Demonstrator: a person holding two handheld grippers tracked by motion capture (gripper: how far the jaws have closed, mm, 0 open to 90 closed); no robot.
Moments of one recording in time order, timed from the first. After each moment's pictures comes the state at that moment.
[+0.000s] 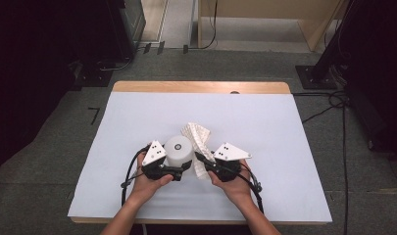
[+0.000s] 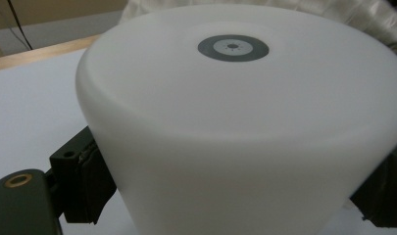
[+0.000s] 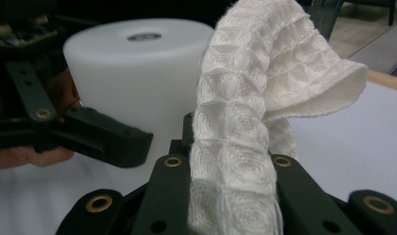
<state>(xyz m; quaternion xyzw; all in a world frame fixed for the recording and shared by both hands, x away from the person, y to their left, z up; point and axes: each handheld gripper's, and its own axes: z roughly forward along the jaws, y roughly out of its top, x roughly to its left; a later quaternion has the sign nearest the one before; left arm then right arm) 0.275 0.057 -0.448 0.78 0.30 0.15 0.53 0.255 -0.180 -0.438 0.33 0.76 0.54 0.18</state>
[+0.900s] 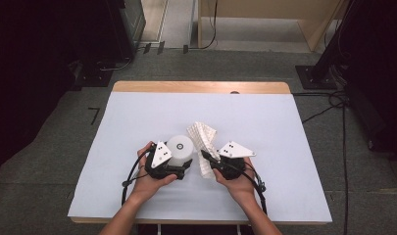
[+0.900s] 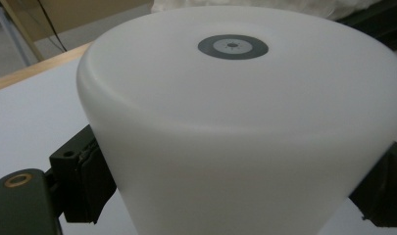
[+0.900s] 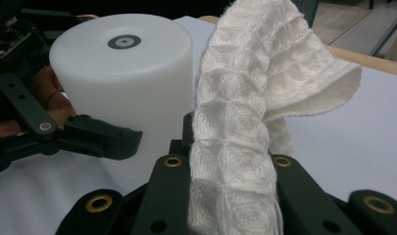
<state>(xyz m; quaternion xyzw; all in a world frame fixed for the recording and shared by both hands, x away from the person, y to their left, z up) 0.280 0.047 -0.461 0.80 0.29 0.22 0.47 0.261 -0.194 -0.445 0.37 0.75 0.52 0.19</state>
